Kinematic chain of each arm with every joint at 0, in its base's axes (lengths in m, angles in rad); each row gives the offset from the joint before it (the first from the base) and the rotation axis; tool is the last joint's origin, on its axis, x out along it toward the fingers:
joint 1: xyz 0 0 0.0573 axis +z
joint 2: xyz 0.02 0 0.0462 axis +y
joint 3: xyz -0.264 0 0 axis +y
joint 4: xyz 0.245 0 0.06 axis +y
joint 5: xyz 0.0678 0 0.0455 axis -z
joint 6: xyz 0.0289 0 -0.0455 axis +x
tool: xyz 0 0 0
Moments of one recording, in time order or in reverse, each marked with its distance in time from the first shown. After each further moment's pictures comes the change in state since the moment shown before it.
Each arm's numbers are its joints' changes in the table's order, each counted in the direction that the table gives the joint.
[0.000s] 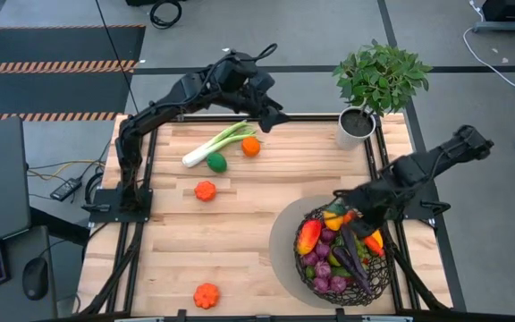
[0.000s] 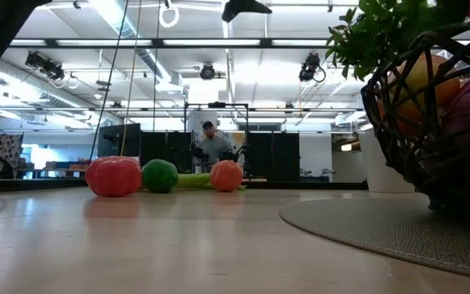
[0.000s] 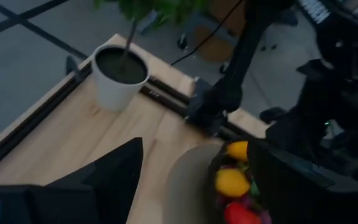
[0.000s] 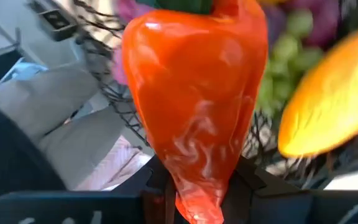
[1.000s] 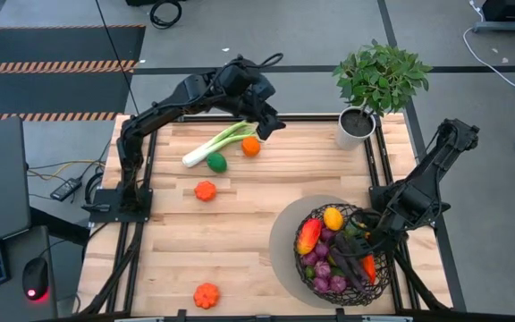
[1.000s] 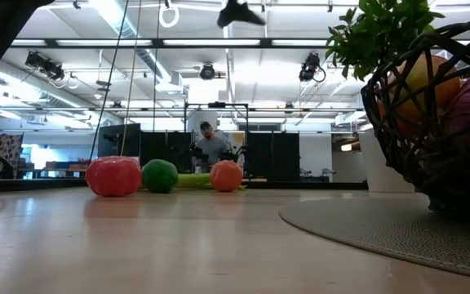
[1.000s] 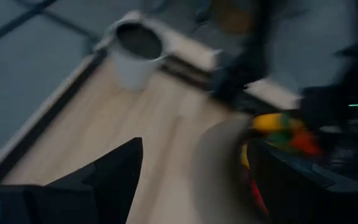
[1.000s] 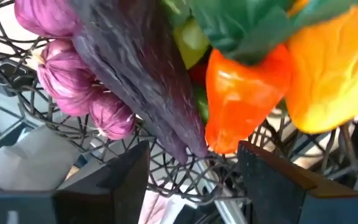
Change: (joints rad) left arm -0.001 0.014 0.000 0.111 -0.064 0.115; right arm 0.385 0.003 0.195 -0.221 0.268 0.670
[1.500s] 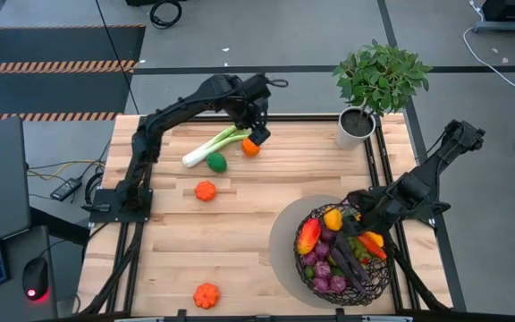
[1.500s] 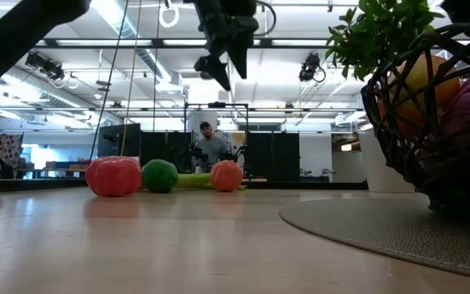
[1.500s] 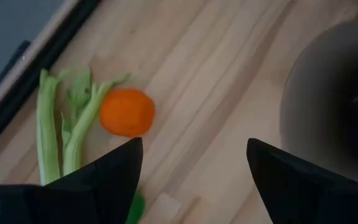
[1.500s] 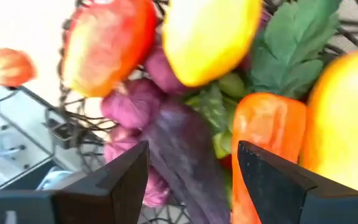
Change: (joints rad) left arm 0.075 0.159 0.000 0.393 -0.116 0.019; right arm -0.132 -0.075 -0.002 0.052 0.237 -0.189
